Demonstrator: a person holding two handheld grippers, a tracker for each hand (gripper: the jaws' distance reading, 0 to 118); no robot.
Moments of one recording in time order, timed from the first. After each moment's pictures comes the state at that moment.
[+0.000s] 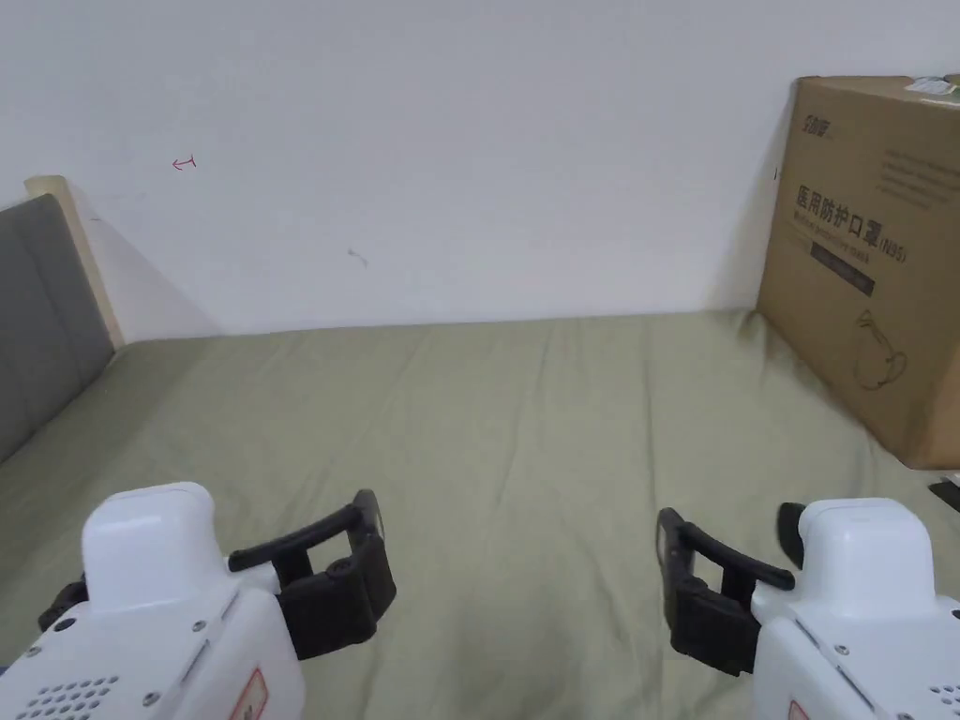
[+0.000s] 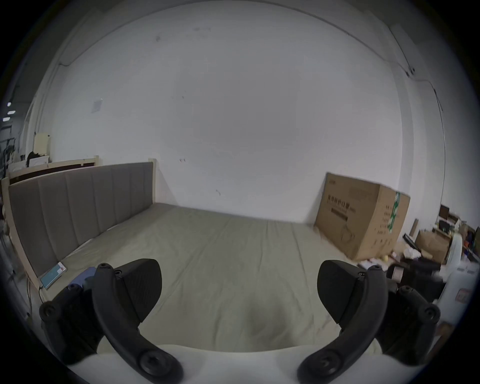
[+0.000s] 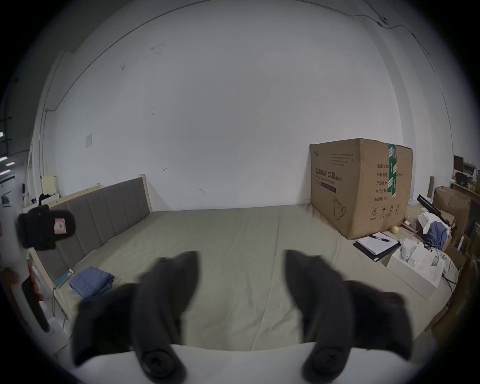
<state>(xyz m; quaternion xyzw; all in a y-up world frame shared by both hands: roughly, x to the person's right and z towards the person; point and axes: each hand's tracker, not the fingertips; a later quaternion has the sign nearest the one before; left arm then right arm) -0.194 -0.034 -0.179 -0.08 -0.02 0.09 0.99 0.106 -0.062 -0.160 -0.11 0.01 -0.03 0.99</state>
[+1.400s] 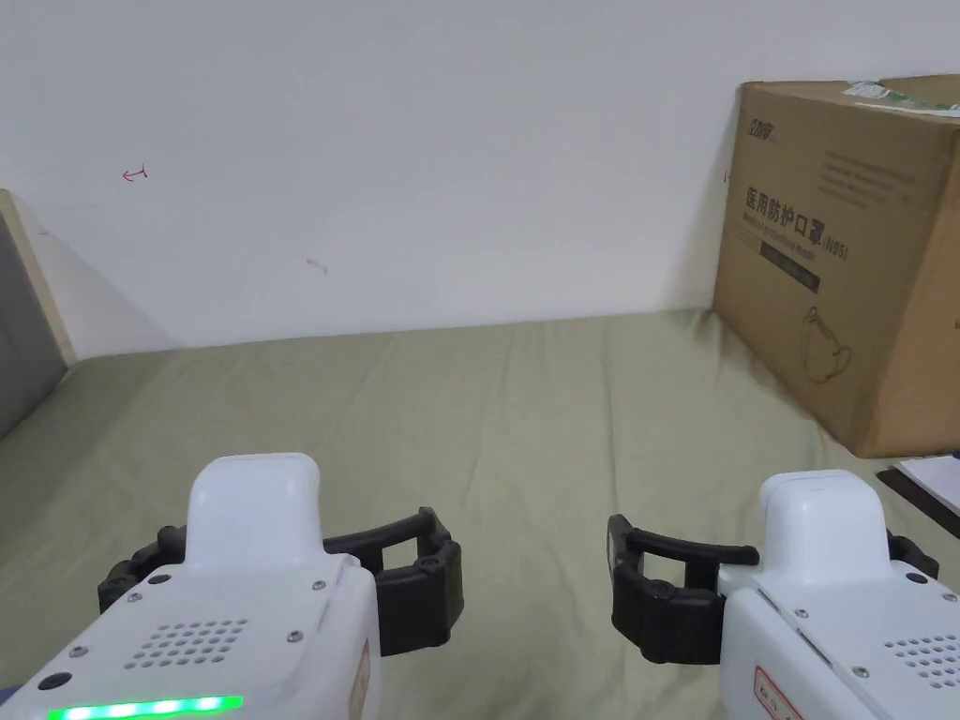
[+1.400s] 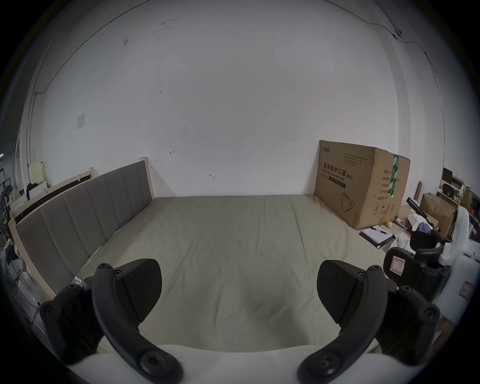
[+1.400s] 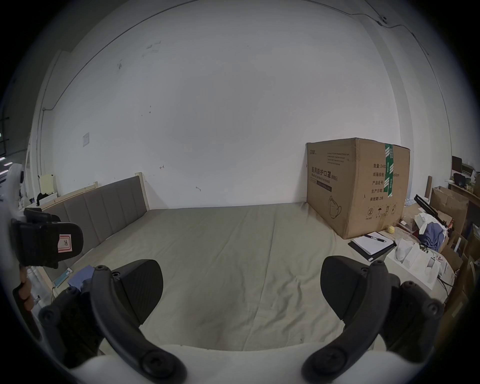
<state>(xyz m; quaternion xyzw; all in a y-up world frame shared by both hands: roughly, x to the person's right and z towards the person) -0.131 -0.012 -0.179 -0.17 -0.03 0.00 0.98 0.117 -0.055 -0.161 -0.12 0.00 -0.03 0.99</state>
